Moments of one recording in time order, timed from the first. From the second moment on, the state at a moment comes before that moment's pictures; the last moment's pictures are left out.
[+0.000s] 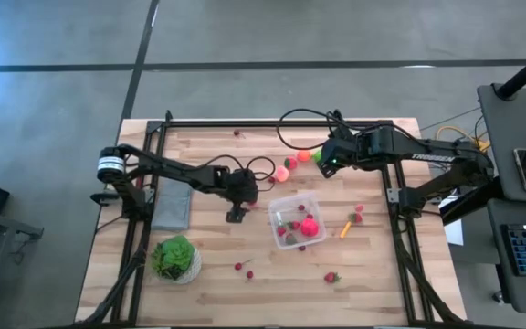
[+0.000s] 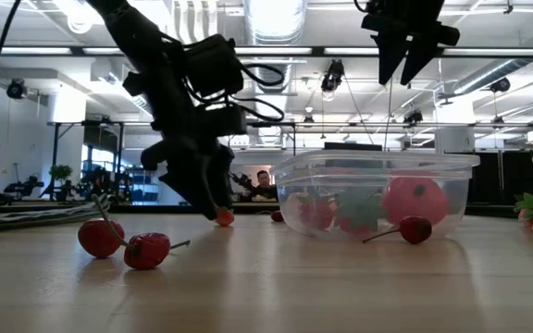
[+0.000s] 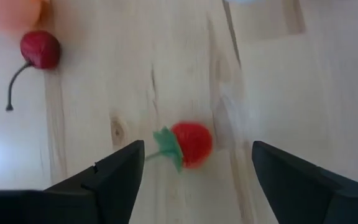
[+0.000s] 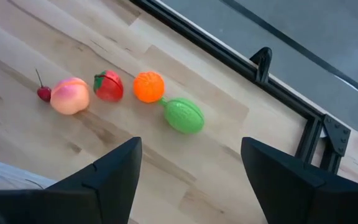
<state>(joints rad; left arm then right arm) 0.11 1.71 0.93 -0.26 0.03 0.27 -0.11 1.36 1.37 -1.27 0.58 0.76</state>
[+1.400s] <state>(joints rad) 0.11 1.74 0.94 -0.25 0.02 0.26 -0.11 1.36 1.37 -1.27 0.58 0.76</state>
